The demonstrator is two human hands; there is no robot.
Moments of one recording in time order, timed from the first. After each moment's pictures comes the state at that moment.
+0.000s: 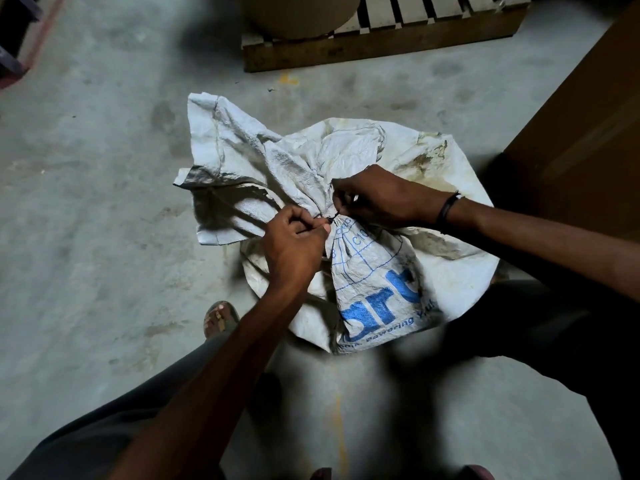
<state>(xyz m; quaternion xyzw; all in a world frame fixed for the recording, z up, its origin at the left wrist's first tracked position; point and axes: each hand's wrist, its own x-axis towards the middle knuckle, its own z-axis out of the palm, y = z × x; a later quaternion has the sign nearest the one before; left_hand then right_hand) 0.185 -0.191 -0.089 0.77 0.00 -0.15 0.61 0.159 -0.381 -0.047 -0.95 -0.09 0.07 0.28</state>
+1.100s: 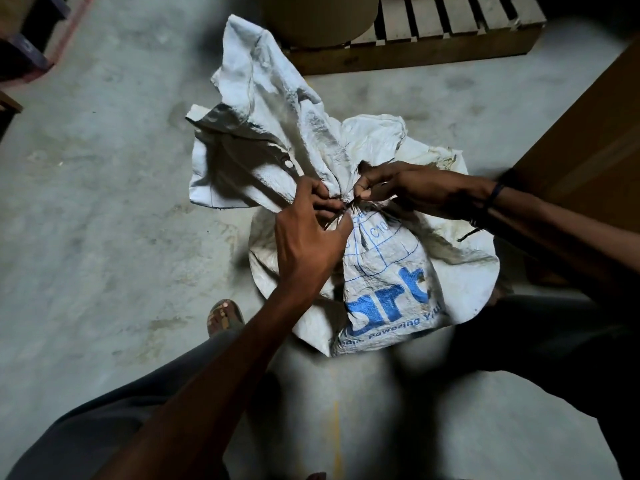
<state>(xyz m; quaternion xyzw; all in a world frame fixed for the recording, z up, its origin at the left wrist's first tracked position) 0.178 -0.196 -0.047 0.85 -0.18 0.01 0.49 0.161 -0.401 -0.022 -0.77 0.08 0.22 0.60</state>
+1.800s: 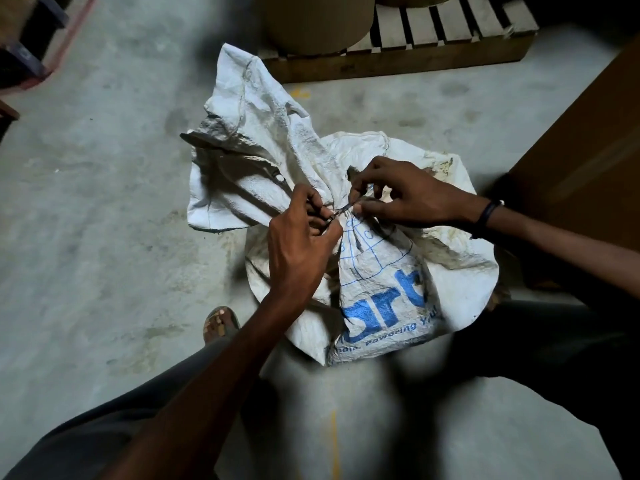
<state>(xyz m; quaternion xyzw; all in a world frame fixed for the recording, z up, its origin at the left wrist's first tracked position) 0.186 -0.192 -0.057 0.85 -0.22 0.03 0.49 0.153 -0.403 -0.019 -0.94 -0.03 0.05 0.33</state>
